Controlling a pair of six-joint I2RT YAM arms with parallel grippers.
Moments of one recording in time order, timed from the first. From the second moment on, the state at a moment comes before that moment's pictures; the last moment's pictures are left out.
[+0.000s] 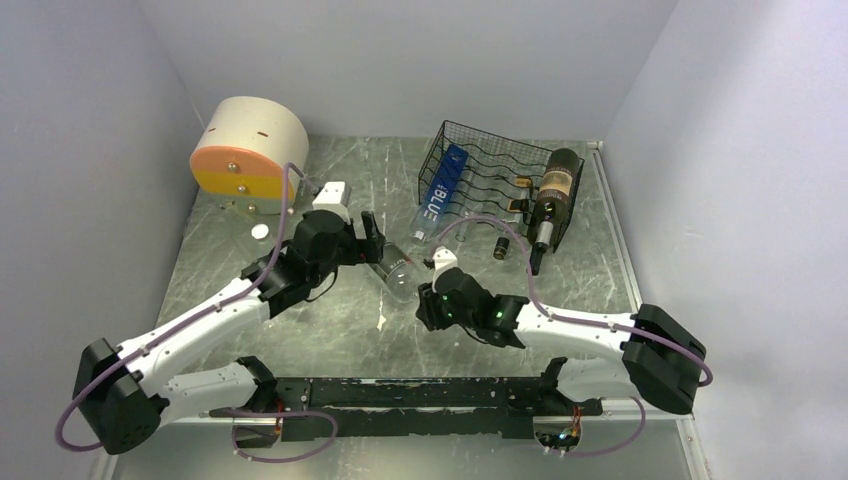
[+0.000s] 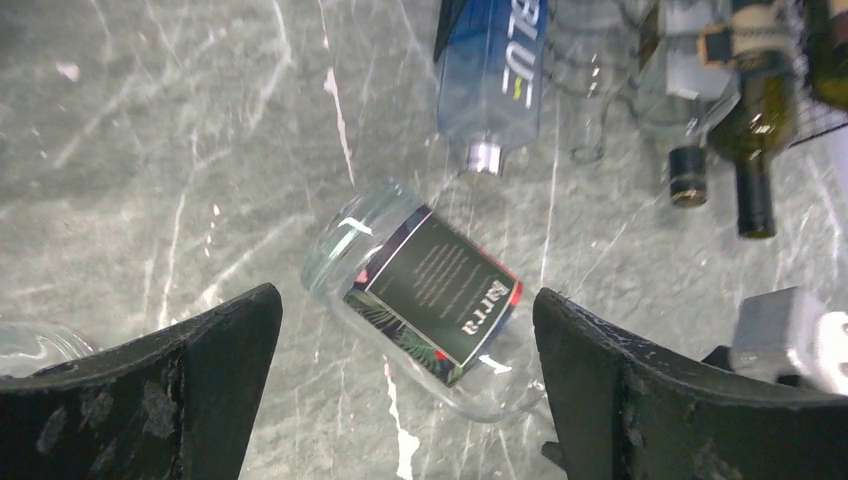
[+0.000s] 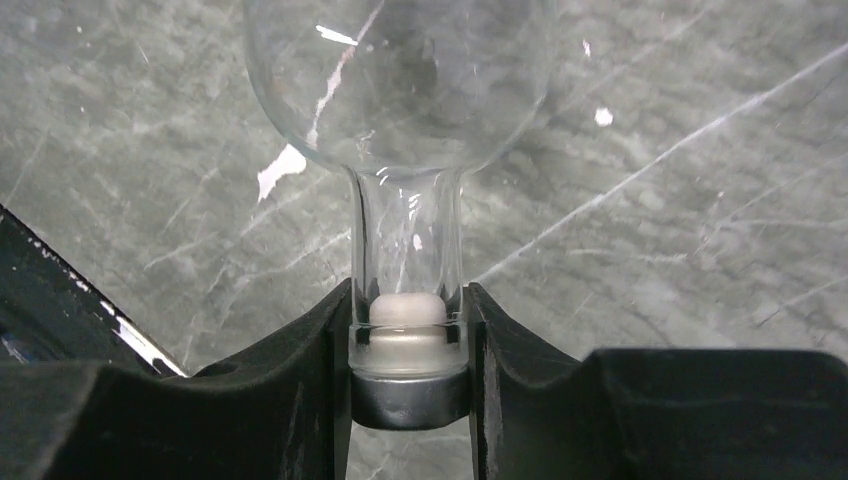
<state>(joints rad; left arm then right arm) -0.77 1.06 0.84 -0.23 -0.38 -0.54 1.03 1.23 0.56 -0.02 0.18 0.42</state>
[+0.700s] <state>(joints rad) -0.57 1.34 0.78 -0.09 0.10 -0.57 1.04 1.32 0.56 -0.07 0.12 0.49</state>
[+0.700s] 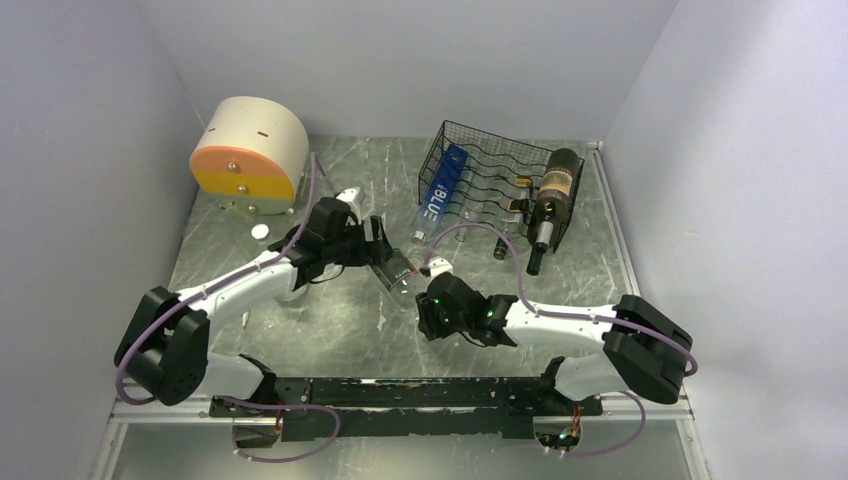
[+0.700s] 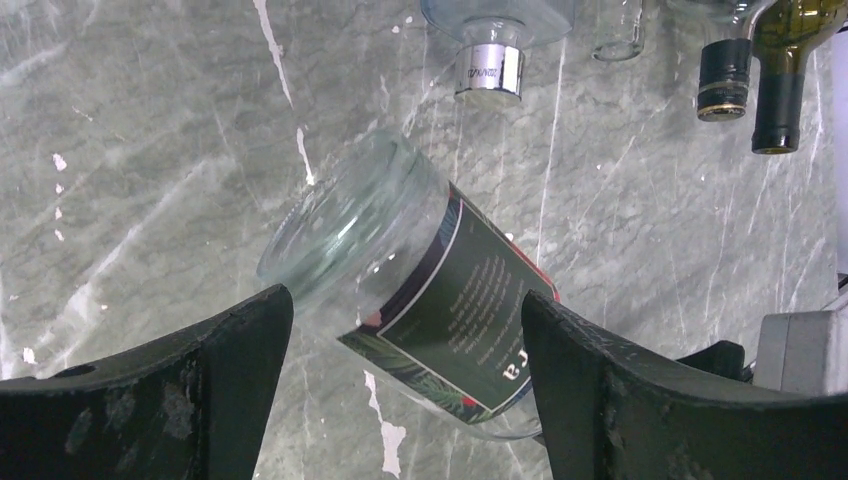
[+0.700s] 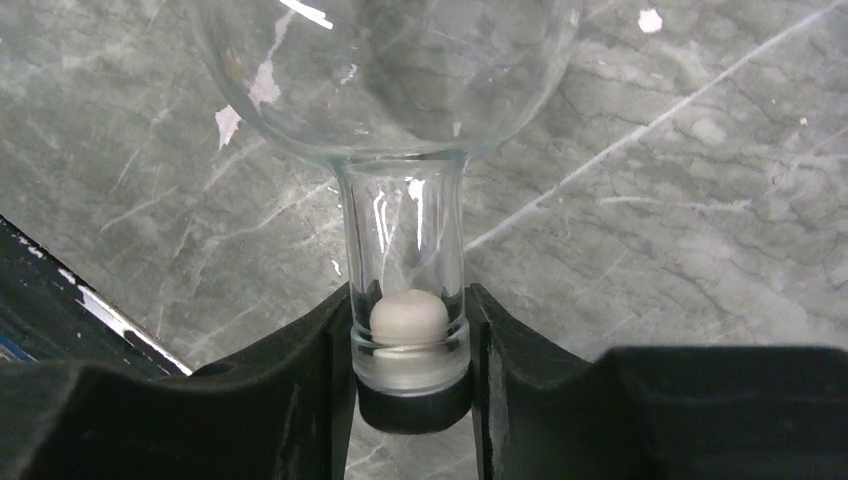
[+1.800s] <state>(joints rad) -0.57 1.40 0.79 -0.10 0.12 -0.58 1.04 1.58 0.79 -0.19 0.21 0.49</state>
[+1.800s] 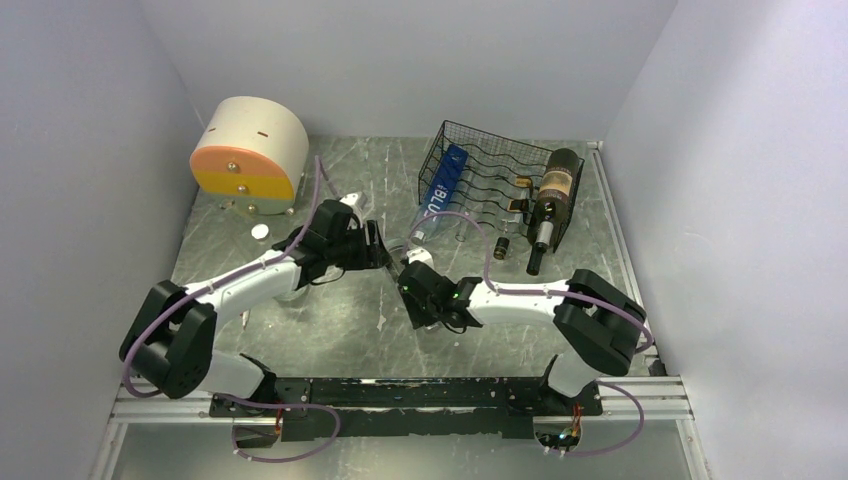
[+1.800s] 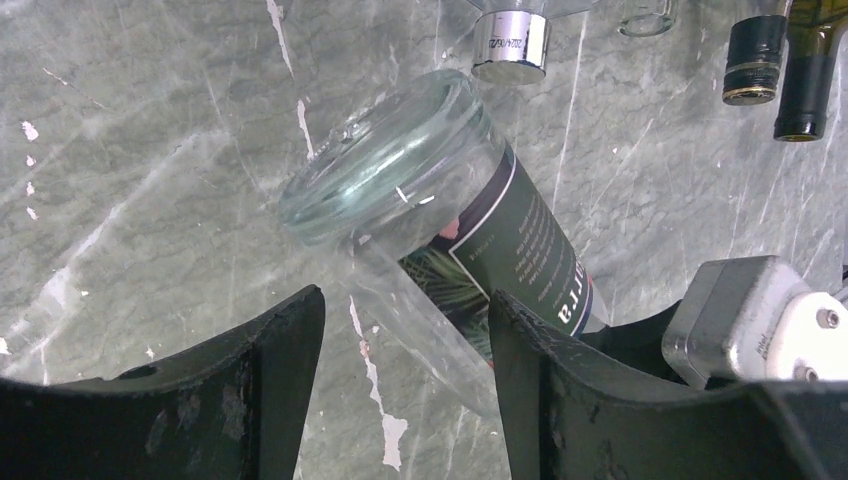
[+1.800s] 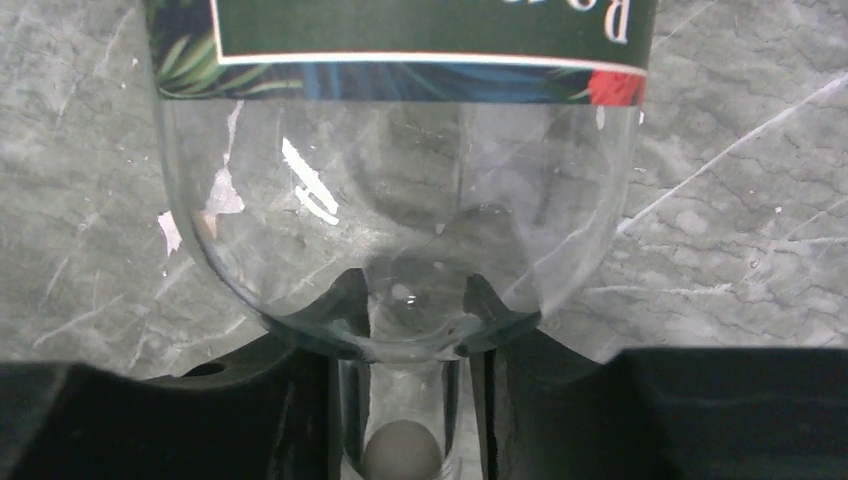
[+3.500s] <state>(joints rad) -0.57 0.73 0.87 -0.38 0.05 -0.59 0.70 1.24 1.05 -0.39 0.36 0.45</state>
